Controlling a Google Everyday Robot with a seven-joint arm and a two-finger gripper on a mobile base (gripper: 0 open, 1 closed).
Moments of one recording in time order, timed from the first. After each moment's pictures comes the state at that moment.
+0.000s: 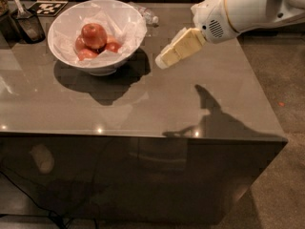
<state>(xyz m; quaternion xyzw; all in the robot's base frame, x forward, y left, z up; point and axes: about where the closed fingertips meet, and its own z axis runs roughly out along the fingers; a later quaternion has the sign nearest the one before) 0.591 -0.066 0.992 -0.48 0.74 0.14 0.45</state>
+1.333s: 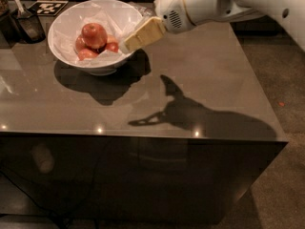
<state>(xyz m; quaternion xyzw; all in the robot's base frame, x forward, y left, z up) 0.631 0.016 1.000 -0.49 0.70 0.22 0.47</state>
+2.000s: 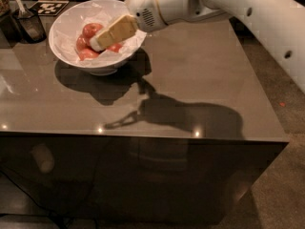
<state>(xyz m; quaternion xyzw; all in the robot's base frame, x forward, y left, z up) 0.629 0.089 1.007 -0.51 0.66 0.30 0.47</state>
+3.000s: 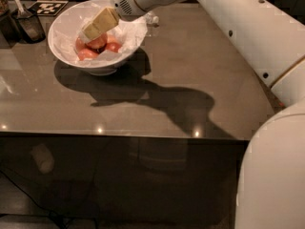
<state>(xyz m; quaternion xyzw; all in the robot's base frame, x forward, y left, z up) 0.694 0.125 0.988 -0.51 0.70 0.25 0.42</state>
